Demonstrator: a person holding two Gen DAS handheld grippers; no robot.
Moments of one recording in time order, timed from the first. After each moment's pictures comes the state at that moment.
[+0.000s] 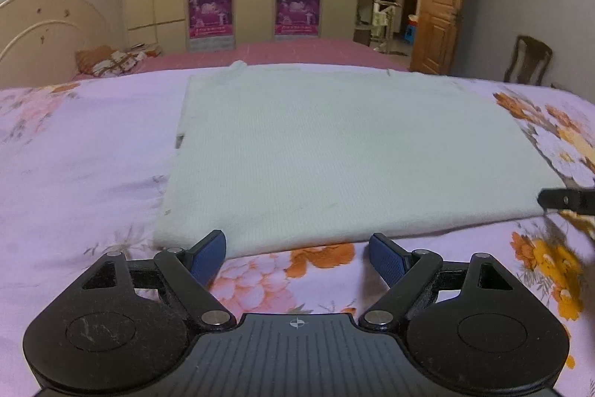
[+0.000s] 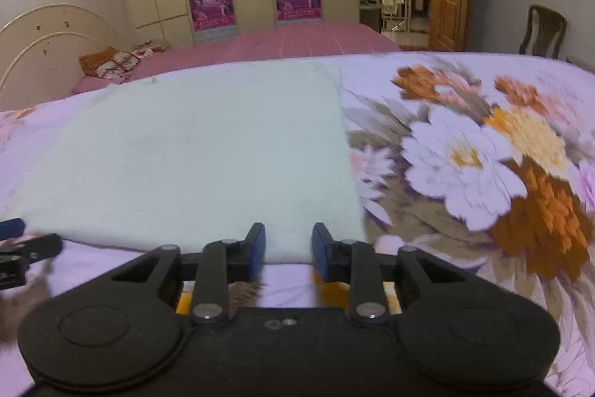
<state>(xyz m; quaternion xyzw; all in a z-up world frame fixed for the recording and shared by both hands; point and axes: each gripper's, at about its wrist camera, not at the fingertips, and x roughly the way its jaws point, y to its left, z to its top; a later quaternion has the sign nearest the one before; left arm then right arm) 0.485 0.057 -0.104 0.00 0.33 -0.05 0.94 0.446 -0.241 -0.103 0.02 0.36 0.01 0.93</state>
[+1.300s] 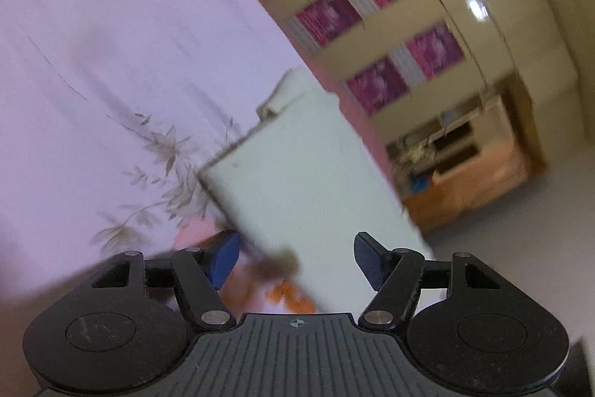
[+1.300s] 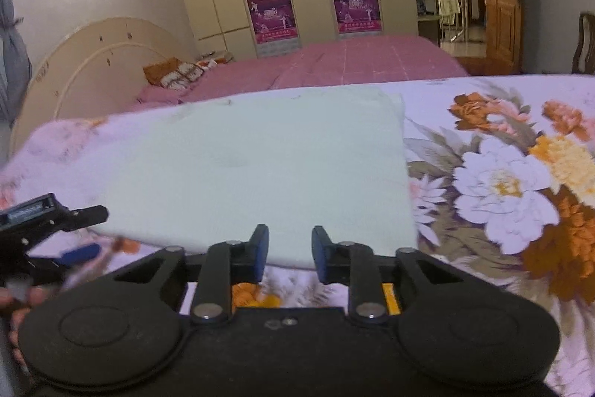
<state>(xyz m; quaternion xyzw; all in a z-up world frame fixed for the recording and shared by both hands) 0.485 0.132 -0.135 -0.46 0.27 0.01 0.85 0.433 -0.227 -0.059 0.06 0.34 0.12 0.93</state>
